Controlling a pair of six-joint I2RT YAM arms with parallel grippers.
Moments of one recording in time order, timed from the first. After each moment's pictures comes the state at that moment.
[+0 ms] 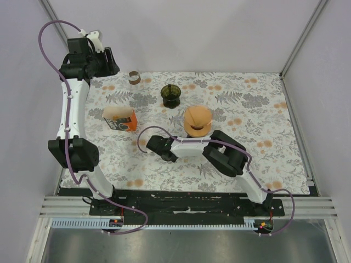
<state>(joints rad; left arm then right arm) 0.07 1.77 2.03 -0.81 0.24 -0.06 1.08 2.27 1.56 -0.56 0.76 -0.63</state>
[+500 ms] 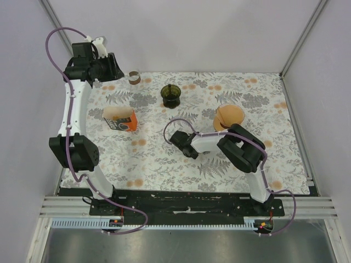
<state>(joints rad) 0.07 1.78 1.97 -0.79 0.34 -0.08 0.90 2.08 1.18 -0.49 0.86 -0.53</state>
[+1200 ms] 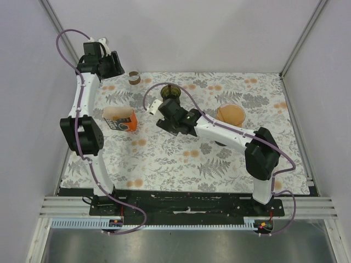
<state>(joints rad) 0.07 2.00 2.04 -0.68 0.21 -0.14 0.91 1.90 1.55 -0.53 0.40 -0.35</state>
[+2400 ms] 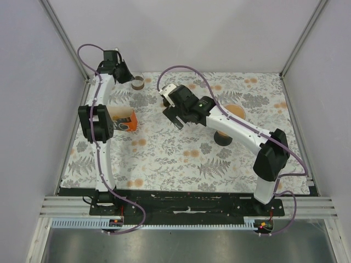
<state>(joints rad) 0.01 2.40 2.27 -0.54 0.16 -0.40 0.83 1.82 1.71 -0.74 0.36 -0.15</state>
